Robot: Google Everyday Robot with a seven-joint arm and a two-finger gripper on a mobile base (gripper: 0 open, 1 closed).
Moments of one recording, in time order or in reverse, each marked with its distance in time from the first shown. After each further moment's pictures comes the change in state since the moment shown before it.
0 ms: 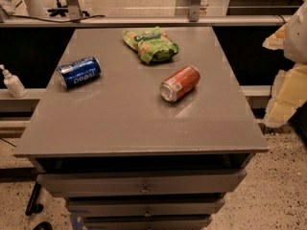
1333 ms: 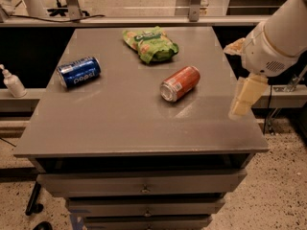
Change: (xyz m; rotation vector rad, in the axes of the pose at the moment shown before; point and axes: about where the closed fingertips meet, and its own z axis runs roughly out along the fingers) arm -0.033 -0.046 0.084 0.017 -0.155 -0.161
